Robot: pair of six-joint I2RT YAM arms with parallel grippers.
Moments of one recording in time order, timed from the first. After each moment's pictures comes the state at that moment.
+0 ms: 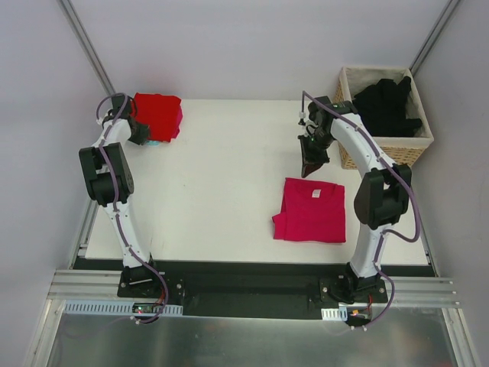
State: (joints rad) left arm 0.22 2.18 1.73 -0.52 -0.02 -0.97; right arm 0.30 1.93 1.80 -1.33 -0.24 0.17
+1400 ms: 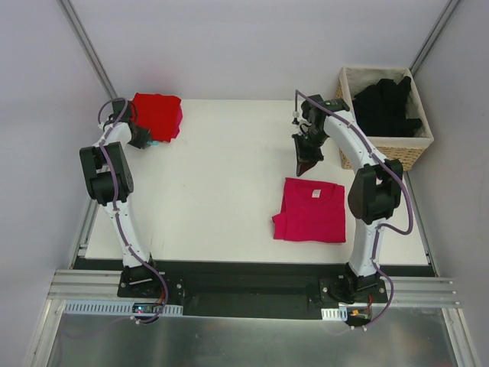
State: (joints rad) left arm 0.24 2.21 1.70 -0.47 0.02 -0.96; right arm 0.33 2.01 1.90 -1.36 -0.25 0.18
